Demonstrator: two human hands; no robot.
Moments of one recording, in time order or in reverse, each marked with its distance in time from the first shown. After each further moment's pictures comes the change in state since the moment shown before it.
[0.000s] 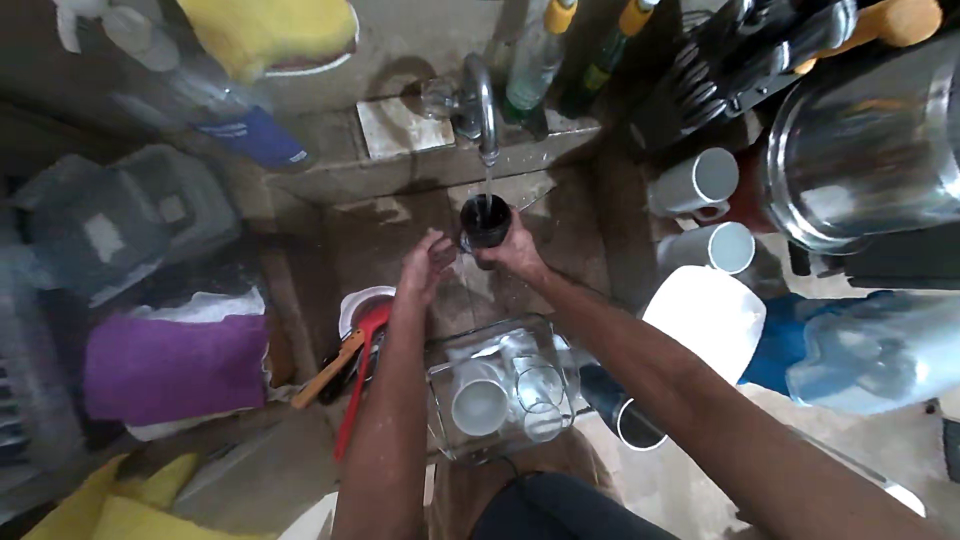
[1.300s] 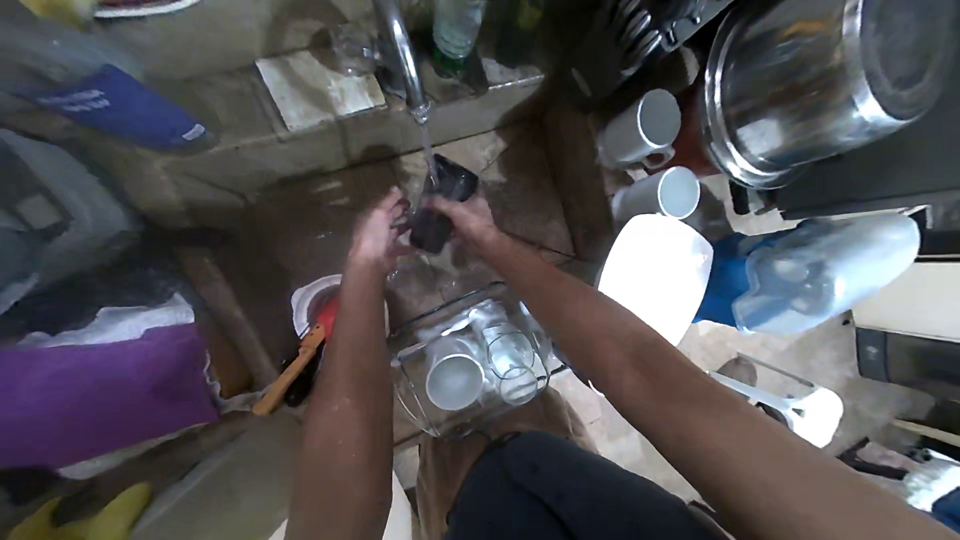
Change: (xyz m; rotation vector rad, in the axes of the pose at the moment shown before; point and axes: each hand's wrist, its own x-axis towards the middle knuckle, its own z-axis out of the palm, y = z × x) left_hand -0.004 0.027 0.020 0.212 -0.087 -0.021; right_hand -0.008 -0.025 0.008 0.469 0.127 0.478
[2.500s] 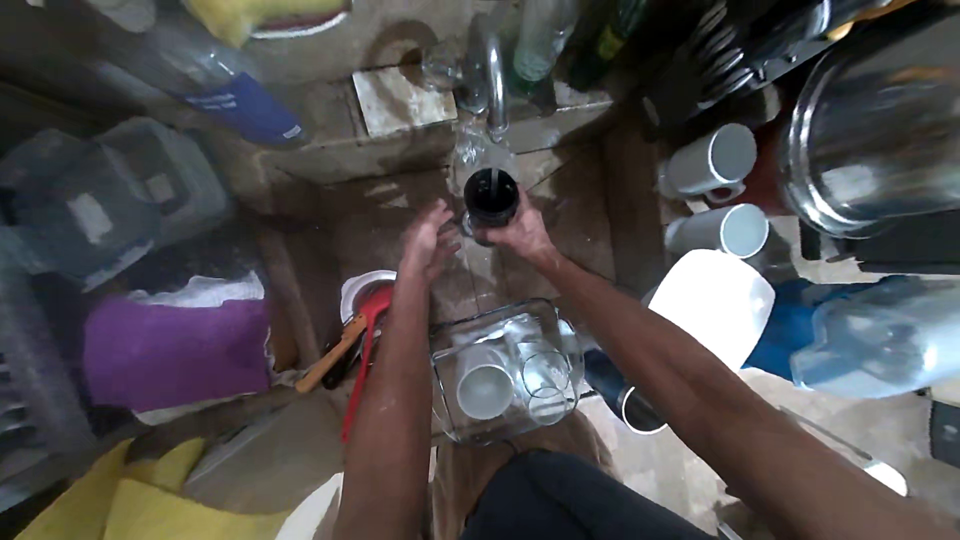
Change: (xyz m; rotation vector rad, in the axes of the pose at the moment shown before) left_hand 0.001 -0.008 -0.009 -0.154 0.038 0.076; right_hand 0.019 0.007 -0.020 -0.468 -0.118 -0.555
